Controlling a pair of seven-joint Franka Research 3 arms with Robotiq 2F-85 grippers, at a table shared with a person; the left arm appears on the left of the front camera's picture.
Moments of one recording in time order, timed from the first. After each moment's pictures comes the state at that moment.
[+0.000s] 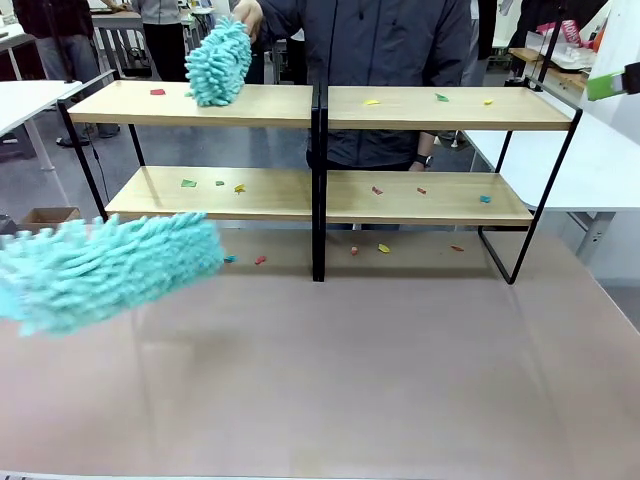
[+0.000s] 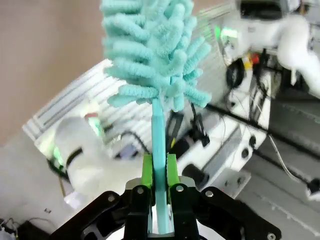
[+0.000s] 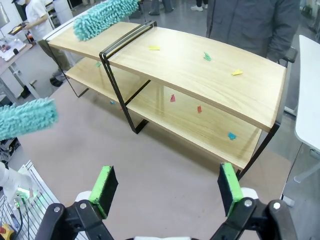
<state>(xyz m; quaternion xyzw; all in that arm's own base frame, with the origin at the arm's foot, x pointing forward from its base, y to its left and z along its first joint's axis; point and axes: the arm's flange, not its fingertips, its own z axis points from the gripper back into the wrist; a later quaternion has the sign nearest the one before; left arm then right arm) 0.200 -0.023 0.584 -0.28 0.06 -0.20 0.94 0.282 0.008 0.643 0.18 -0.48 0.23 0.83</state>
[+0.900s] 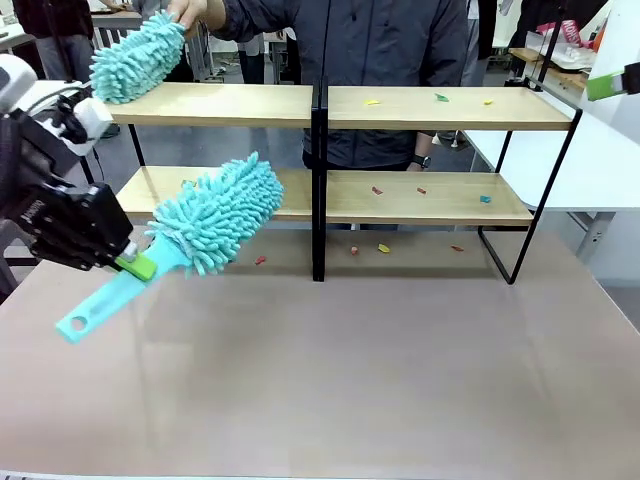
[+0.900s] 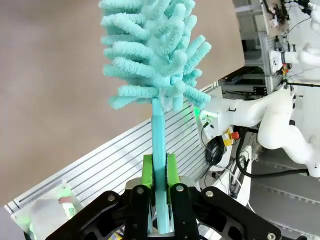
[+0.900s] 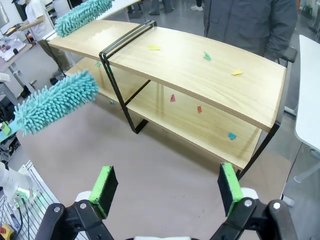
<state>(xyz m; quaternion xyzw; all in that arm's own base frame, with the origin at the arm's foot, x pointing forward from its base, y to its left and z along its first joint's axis) 0.249 -0.114 0.548 -0.34 -0.07 -0.12 0.93 0.282 0.008 0.643 0.18 -0.48 0.23 0.83</state>
